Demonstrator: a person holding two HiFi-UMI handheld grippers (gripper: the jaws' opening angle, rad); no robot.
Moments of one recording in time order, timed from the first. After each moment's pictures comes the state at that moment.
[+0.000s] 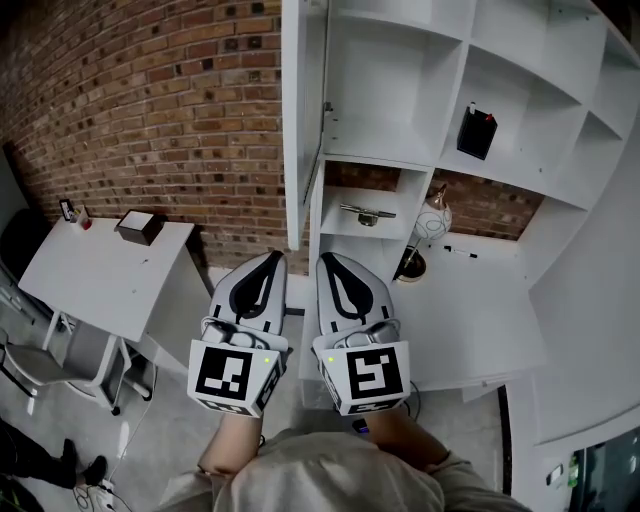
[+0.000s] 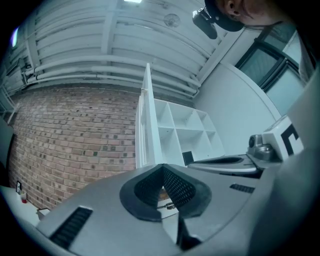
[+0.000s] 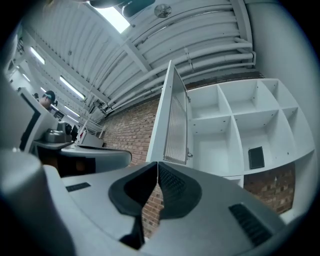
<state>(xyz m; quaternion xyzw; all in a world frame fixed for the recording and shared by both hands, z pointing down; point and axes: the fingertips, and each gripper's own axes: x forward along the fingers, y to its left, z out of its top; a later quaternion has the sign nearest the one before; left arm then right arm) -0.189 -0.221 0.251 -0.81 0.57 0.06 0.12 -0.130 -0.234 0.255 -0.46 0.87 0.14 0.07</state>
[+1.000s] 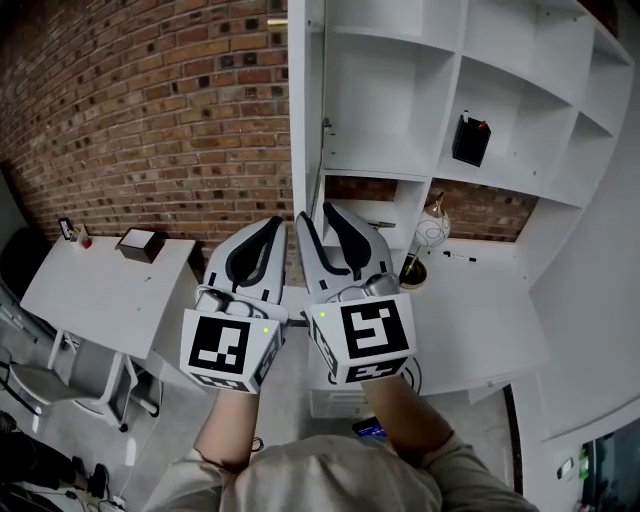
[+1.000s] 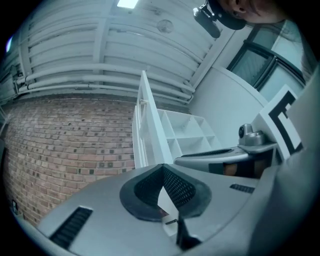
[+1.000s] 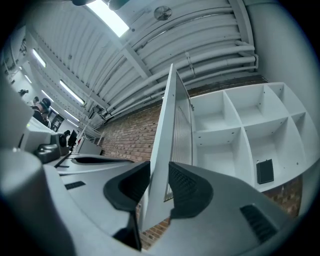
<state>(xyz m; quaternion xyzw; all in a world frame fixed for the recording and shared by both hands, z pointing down) -0.200 -0.243 0.180 -0.81 0.55 0.07 0.18 -0.160 -0.258 0.173 -0.46 0.87 0.16 0.09</state>
